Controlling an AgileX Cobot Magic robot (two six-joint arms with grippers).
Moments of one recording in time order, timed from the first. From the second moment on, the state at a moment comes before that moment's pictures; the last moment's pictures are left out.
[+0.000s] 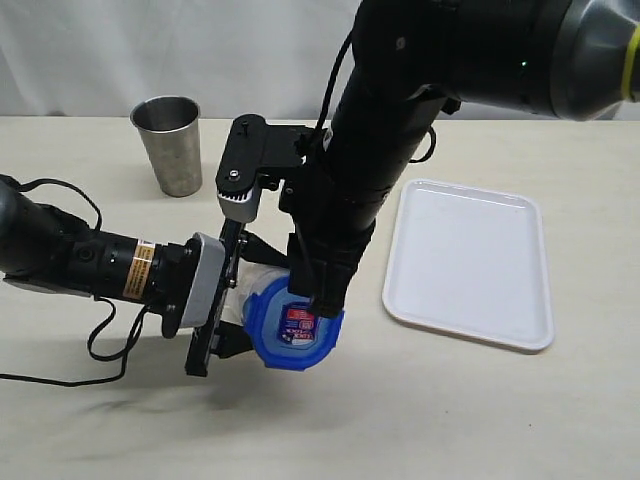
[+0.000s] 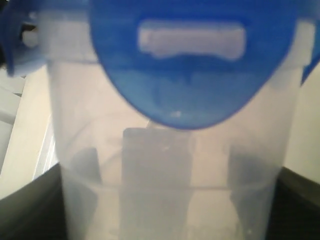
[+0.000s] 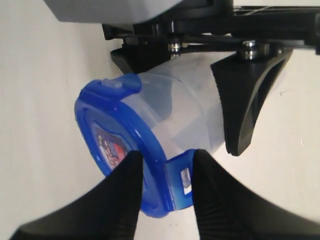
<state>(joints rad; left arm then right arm) -0.12 2.11 -0.88 1.43 -1.08 0.32 0.70 1.83 -1.47 0.21 1.09 -0.85</state>
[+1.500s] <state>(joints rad) -0.12 2.00 -0.89 0.86 -1.02 -0.15 0.71 1.36 -1.58 -0.01 1.06 -0.57</state>
